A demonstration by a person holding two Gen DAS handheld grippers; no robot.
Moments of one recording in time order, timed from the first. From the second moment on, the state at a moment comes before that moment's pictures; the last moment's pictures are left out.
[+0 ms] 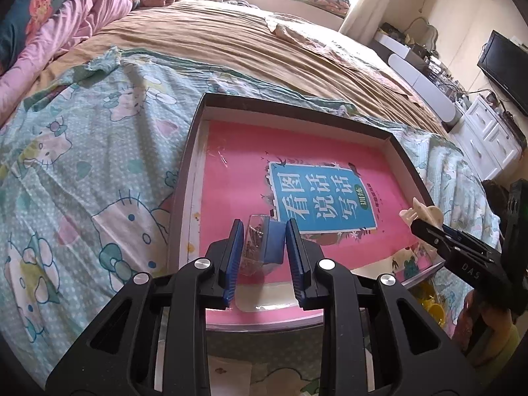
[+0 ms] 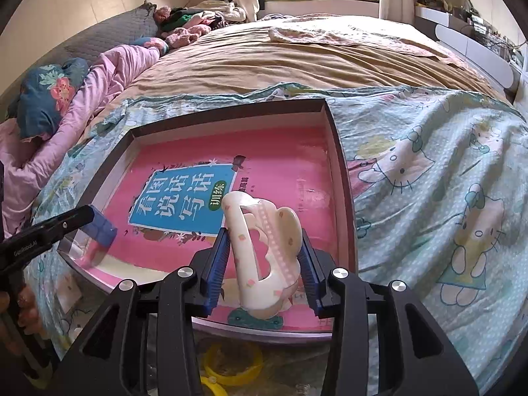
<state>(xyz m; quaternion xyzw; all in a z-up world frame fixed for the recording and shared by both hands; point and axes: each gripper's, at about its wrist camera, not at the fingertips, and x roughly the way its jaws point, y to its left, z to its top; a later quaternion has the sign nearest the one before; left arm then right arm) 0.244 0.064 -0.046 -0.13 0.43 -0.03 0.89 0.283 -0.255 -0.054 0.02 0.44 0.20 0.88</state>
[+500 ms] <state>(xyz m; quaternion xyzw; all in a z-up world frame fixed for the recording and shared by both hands) 0.232 0.064 -0.016 -0.13 0.40 -0.03 0.91 0.245 -0.268 -0.020 0.05 0.39 0.20 0.89</state>
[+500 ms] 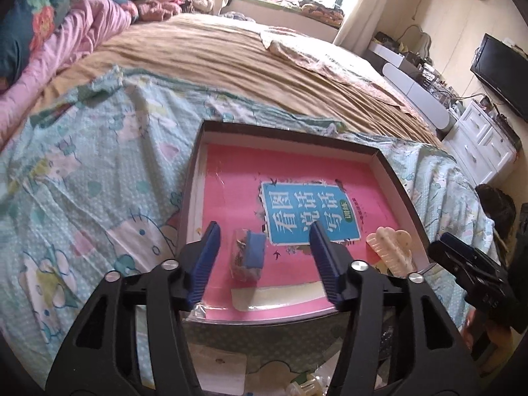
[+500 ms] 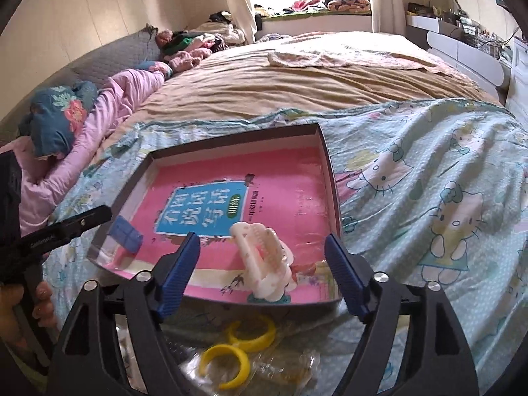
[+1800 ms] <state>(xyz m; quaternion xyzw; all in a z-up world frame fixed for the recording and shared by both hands) 0.139 0.062 0.102 -0.08 0.36 -0.03 0.93 0.165 -0.283 0.098 0.04 0.31 0.20 0.93</state>
